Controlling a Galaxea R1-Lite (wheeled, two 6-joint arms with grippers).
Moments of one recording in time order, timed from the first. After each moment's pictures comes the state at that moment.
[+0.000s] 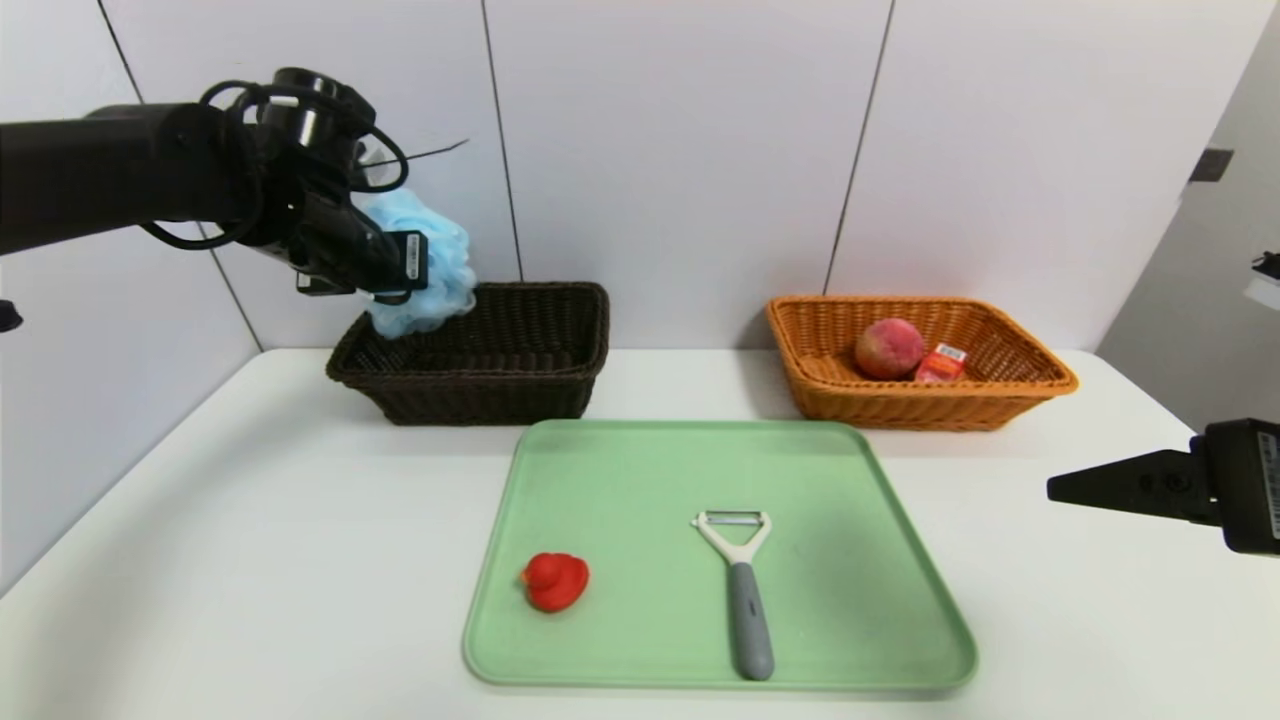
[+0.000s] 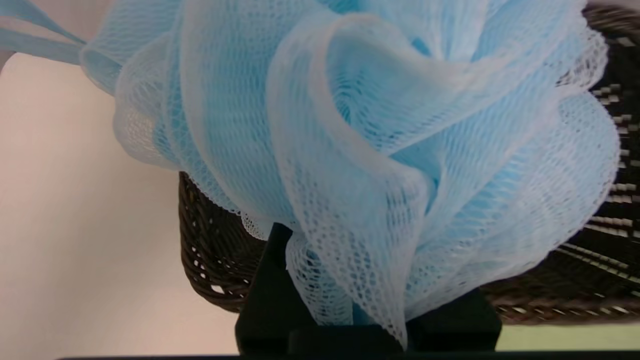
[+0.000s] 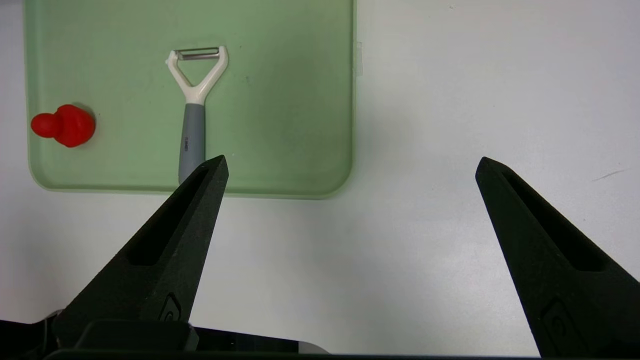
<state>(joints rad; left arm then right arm) -0.17 2.04 -1.96 0.54 0.15 -0.18 0.44 1.22 -1.15 0.74 -0.13 0.46</state>
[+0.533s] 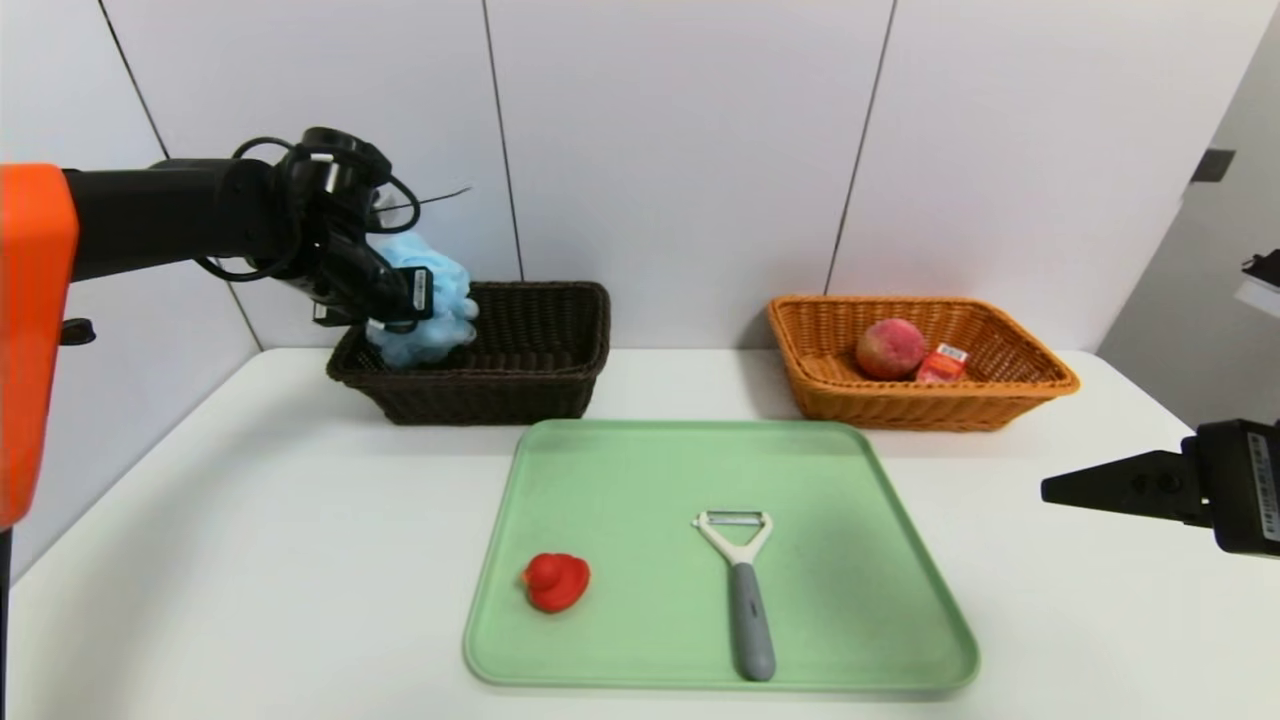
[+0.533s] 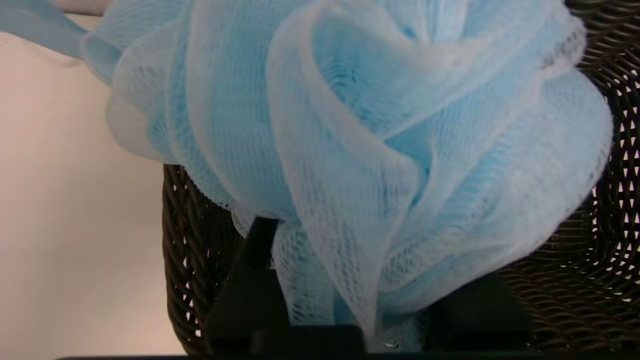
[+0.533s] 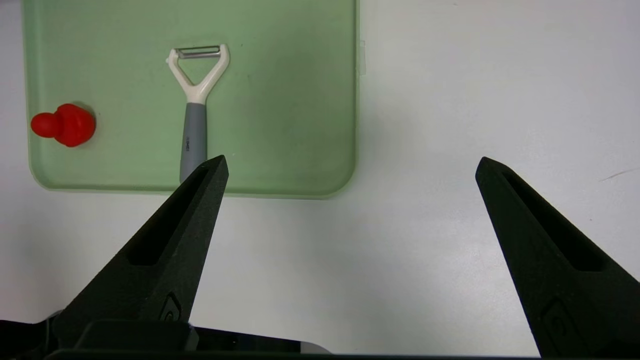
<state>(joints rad) -0.13 2.14 -1.97 0.52 0.11 -0.18 0.45 1.22 -1.15 0.74 -0.13 0.47</state>
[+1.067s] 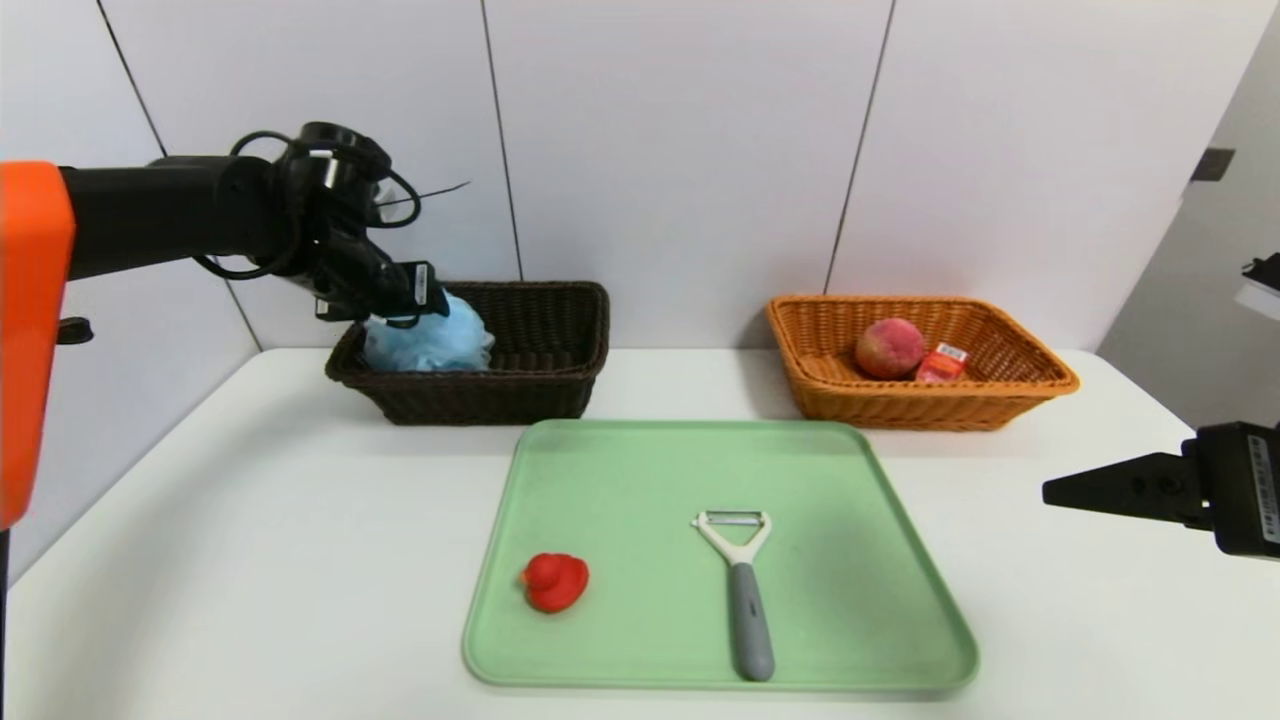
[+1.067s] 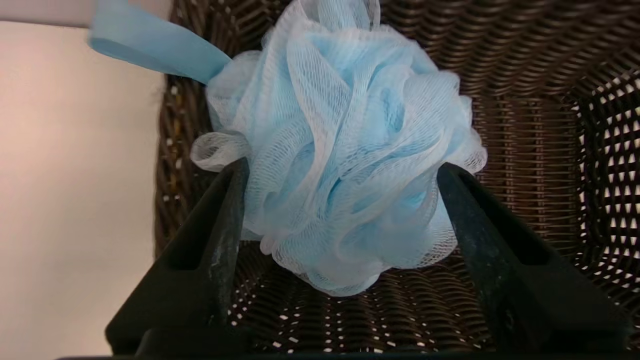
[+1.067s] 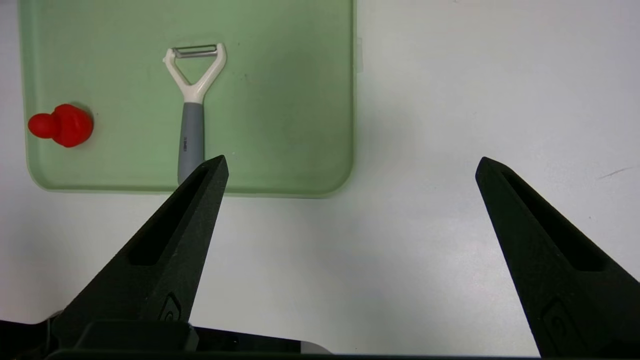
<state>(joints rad) -0.13 2.12 -1.97 0.50 0.11 -0.18 0.45 1.22 -1.15 0.74 -0.13 0.47</state>
